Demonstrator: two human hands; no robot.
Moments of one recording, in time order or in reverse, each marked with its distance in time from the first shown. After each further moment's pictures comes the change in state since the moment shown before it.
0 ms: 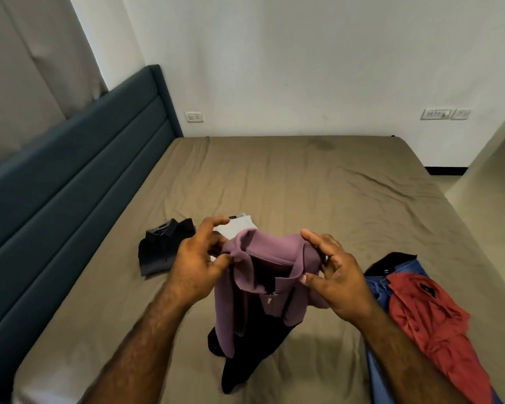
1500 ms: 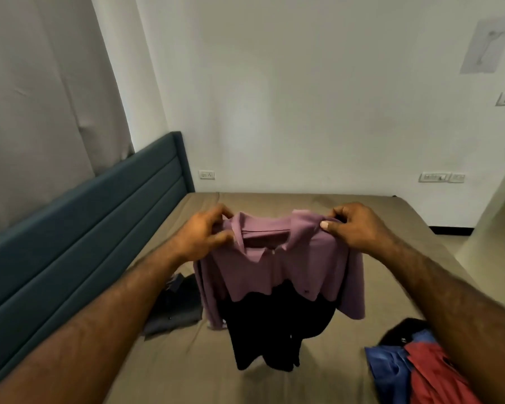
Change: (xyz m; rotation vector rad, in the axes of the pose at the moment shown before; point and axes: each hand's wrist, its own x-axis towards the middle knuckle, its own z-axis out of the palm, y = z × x) left_hand 0.145 0.016 -0.086 0.285 -0.162 0.095; right_hand 0.164 -0.102 -0.074 -0.660 0.045 0.004
